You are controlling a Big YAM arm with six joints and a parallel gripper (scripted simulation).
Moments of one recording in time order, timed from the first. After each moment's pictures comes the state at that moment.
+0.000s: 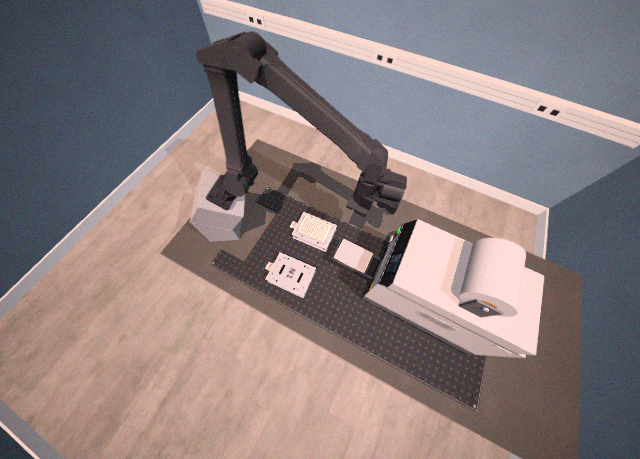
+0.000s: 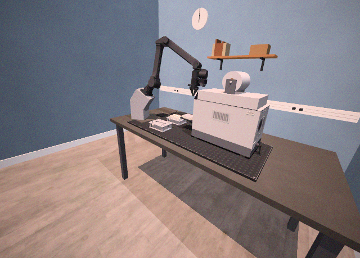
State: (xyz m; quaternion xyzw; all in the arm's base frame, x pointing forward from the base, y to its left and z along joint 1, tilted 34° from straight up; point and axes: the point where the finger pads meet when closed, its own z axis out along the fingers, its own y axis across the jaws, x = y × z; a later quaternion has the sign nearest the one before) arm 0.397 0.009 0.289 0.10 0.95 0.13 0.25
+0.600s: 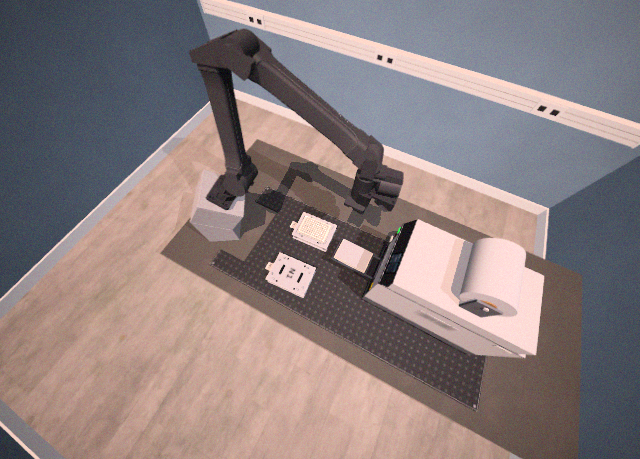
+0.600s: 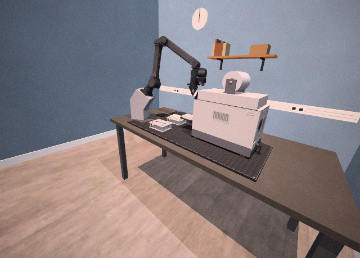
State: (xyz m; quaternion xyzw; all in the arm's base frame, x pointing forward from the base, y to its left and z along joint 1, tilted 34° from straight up) arm 0.388 0.013 0.291 0.11 0.95 0.13 0.26
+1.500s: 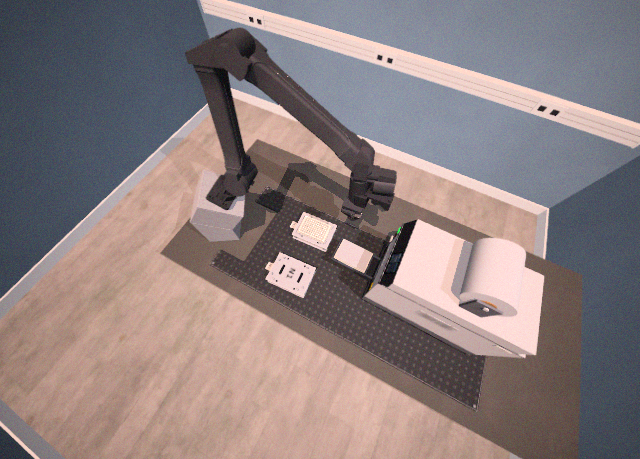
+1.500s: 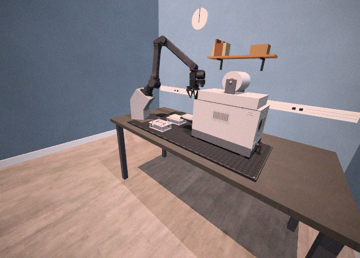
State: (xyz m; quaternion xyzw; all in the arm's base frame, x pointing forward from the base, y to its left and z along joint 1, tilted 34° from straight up) arm 0.399 0.018 0.277 0.10 0.94 0.12 0.30
